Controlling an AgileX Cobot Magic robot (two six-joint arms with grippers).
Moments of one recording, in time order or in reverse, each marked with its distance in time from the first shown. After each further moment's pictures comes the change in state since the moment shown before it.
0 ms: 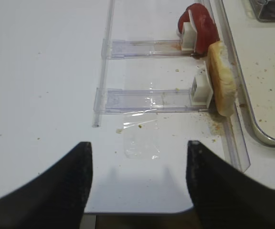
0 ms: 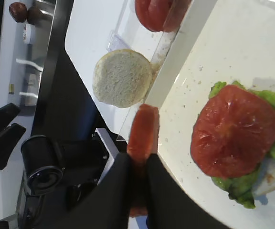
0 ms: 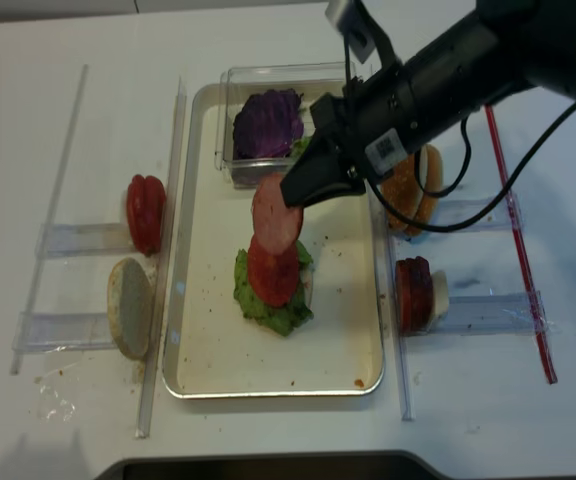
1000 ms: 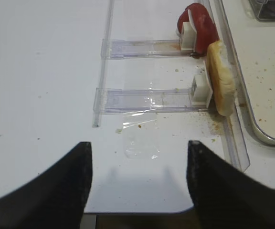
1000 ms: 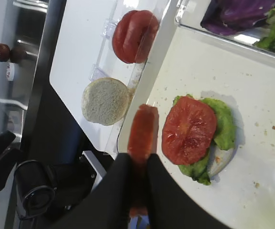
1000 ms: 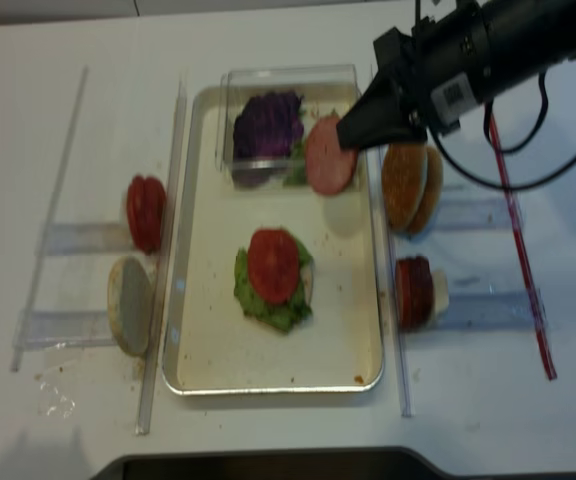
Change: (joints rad) left arm 0.000 0.000 0.000 -0.001 0.000 0.004; right arm -0.150 -0.132 0.000 -0.093 0.016 0.103
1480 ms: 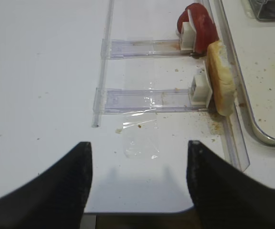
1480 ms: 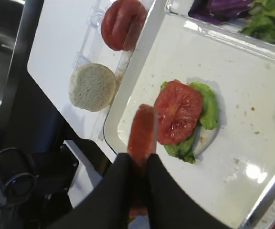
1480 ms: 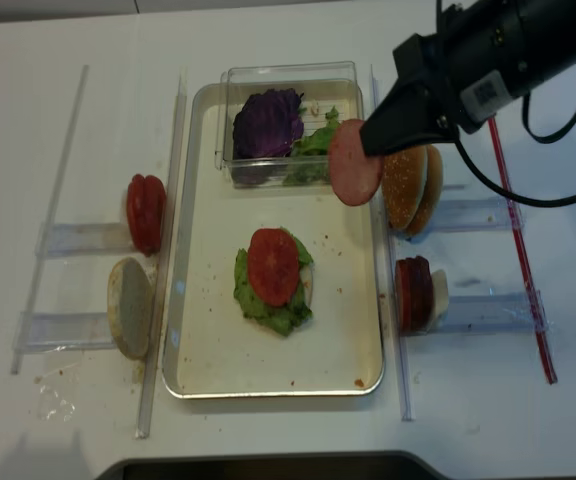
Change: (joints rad) left arm 0.000 0.000 0.000 -0.002 0.000 0.000; right arm 0.000 -0.106 0.000 -0.135 0.012 0.069
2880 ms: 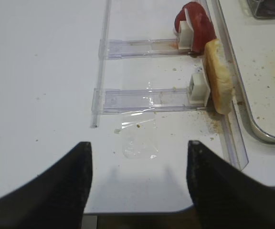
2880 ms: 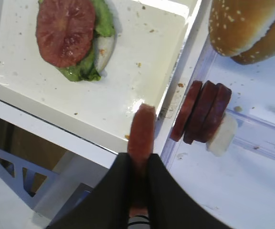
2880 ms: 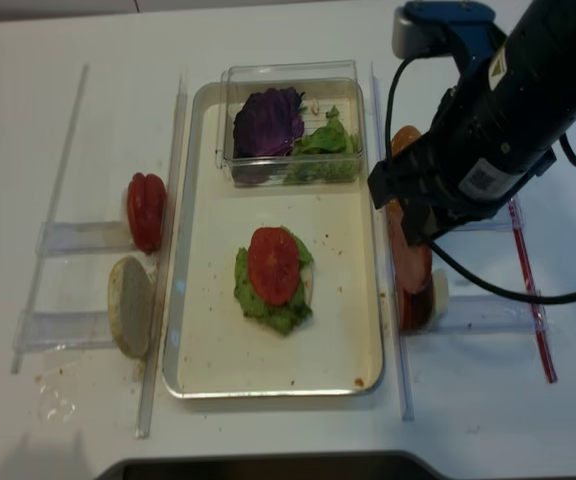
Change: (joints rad) left arm 0.000 0.000 0.000 -0.008 0.000 0.018; right arm 0.308 -0.151 0.000 -0.686 0.012 0.645
